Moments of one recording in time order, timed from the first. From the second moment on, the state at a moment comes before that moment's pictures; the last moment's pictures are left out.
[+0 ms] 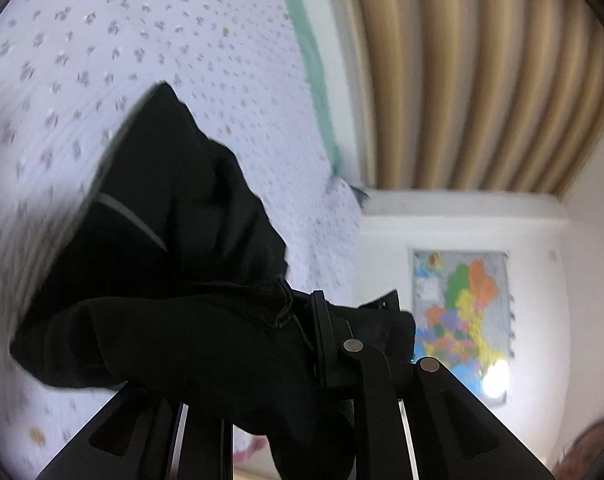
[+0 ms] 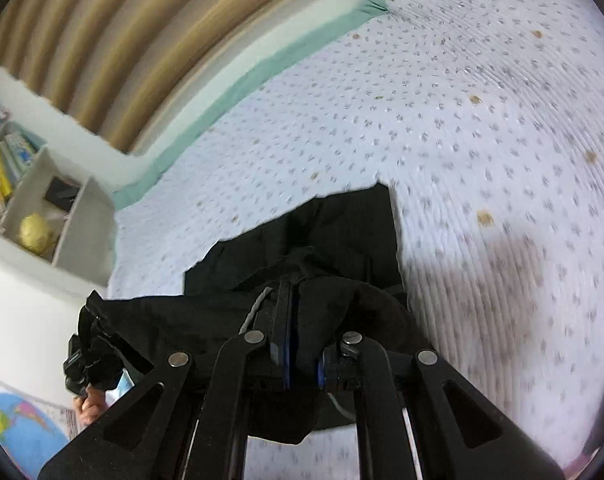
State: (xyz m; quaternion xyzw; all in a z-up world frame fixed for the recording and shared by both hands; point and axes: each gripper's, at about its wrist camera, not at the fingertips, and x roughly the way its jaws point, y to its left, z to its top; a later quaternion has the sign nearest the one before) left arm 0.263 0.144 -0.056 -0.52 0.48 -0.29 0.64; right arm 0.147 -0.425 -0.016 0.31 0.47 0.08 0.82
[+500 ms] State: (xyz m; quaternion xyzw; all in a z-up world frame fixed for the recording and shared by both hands) left arm 0.368 0.128 -0.202 -0.55 0.57 -0.17 0.59; right arm 0.301 -0.410 -0.177 0.29 0.62 0.01 0.73
